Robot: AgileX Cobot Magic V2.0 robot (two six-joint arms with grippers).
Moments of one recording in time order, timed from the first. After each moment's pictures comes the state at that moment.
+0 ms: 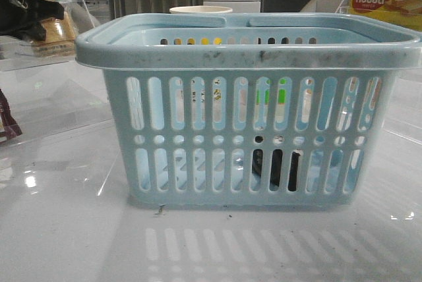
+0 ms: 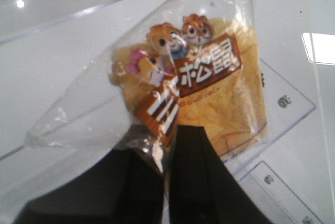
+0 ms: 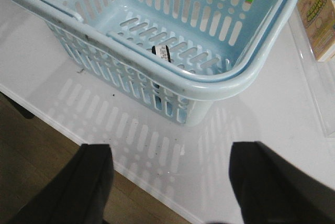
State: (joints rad) left arm -0.03 1.97 -1.47 -0.19 0.15 0.11; right arm 0.46 0.63 -0.80 0.04 0.87 -0.03
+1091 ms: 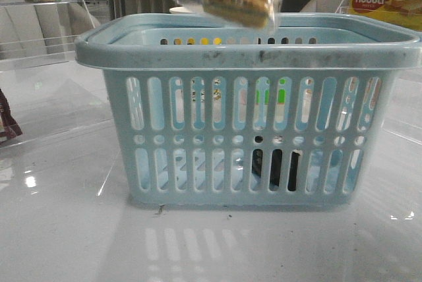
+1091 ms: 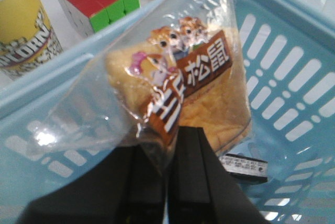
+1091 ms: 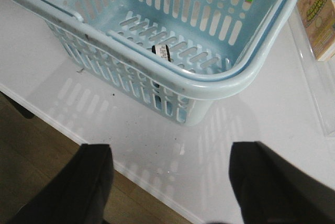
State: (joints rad) left arm -0.70 1.67 -1.46 -0.07 0.58 0.11; right arm 0.46 0.63 -0.80 0.04 0.88 -0.03
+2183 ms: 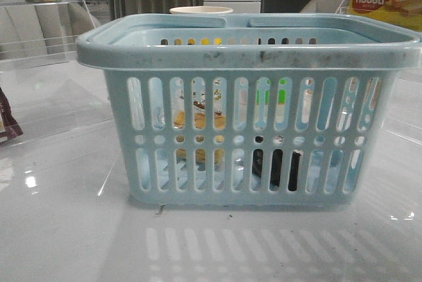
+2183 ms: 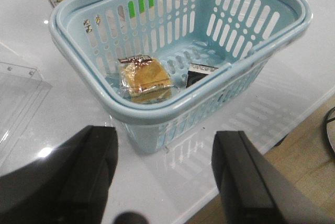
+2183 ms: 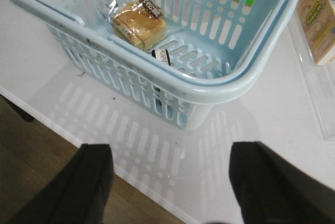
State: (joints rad) left arm -0.70 0.76 -0.87 -0.02 0.74 0.00; right arm 0.46 0.63 -0.80 0.04 0.86 -0.03
